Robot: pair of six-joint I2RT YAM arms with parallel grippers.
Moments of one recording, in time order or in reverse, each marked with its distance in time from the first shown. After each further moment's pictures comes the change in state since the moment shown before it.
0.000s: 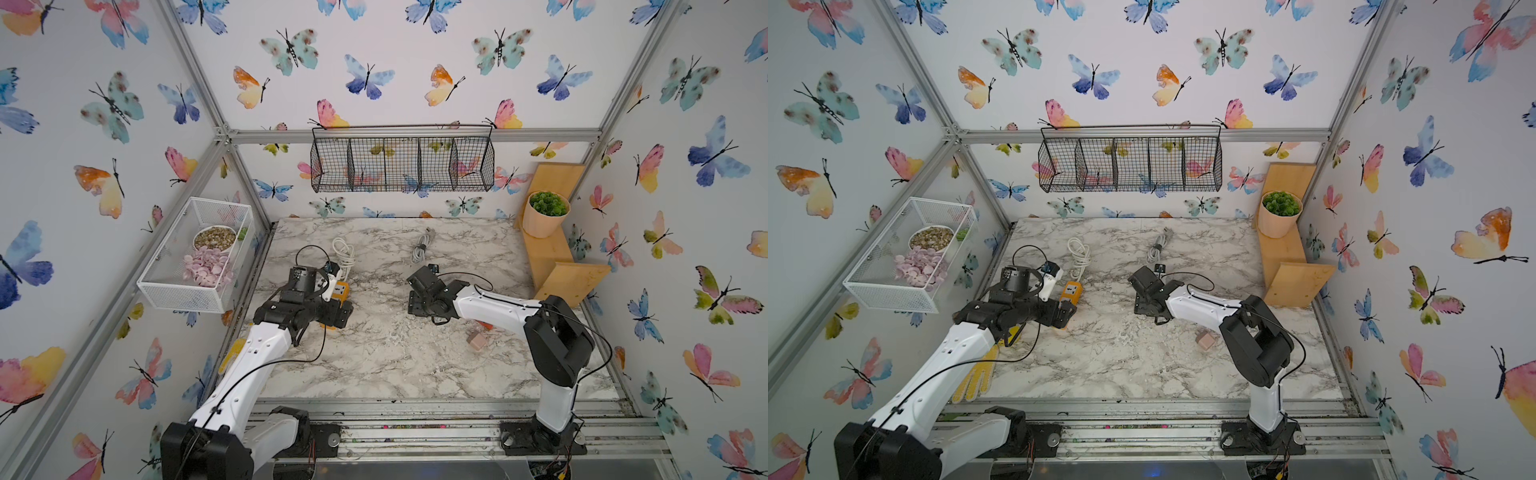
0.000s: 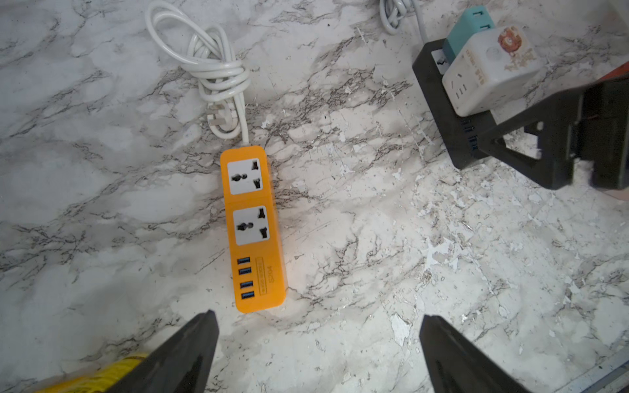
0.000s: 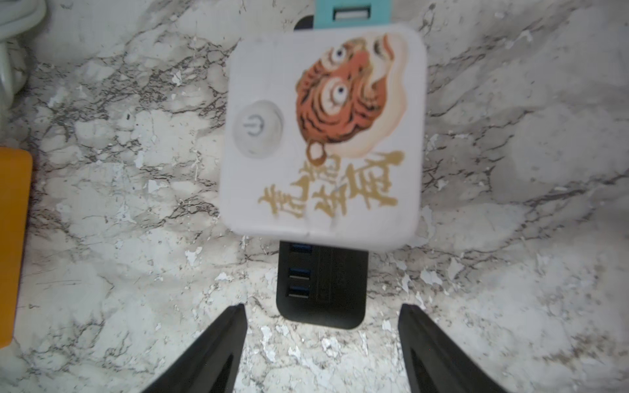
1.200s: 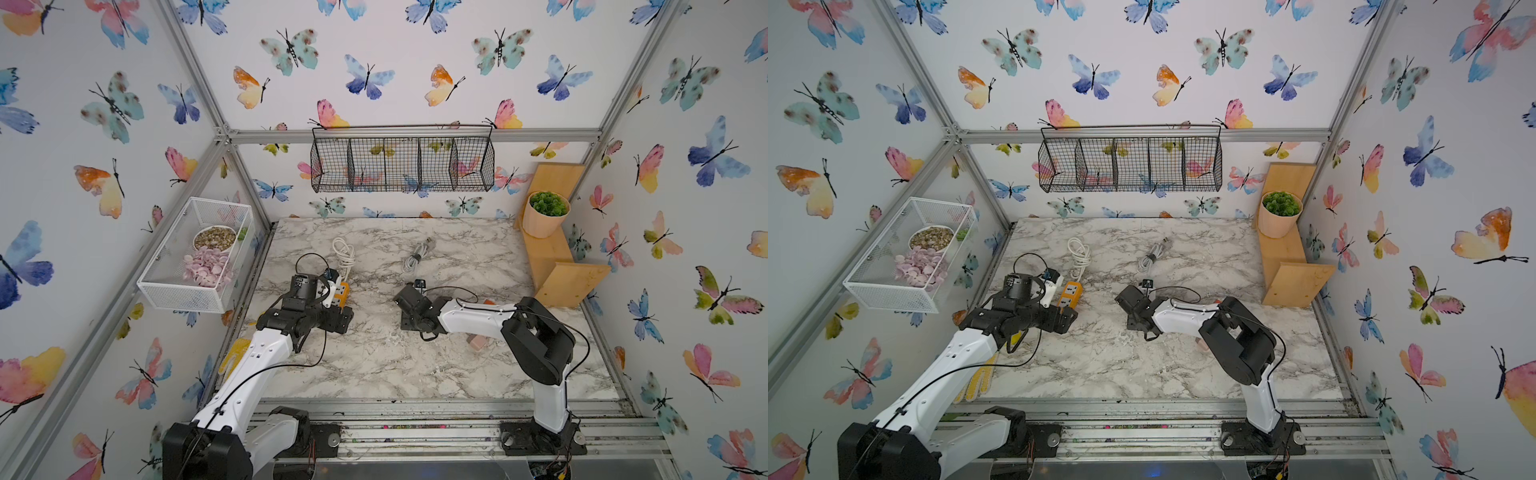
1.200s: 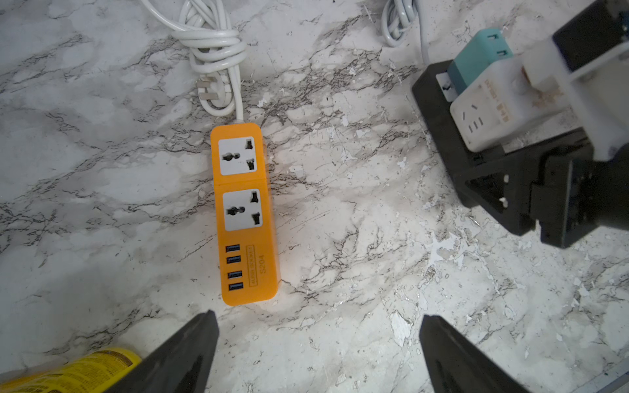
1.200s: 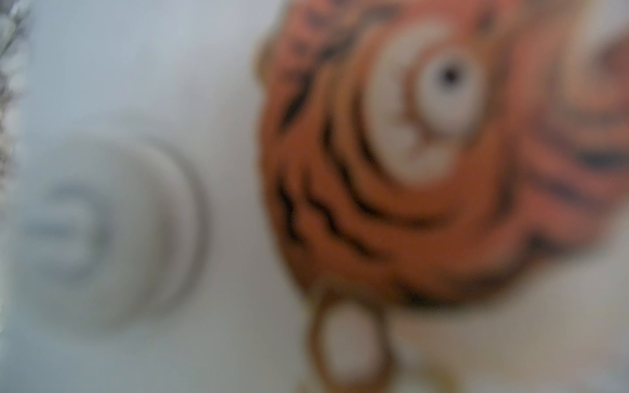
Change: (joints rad) left arm 0.000 0.031 -0.041 0.044 0.000 -0.016; right arm 0.150 0.059 -0.074 0.111 0.013 0.080
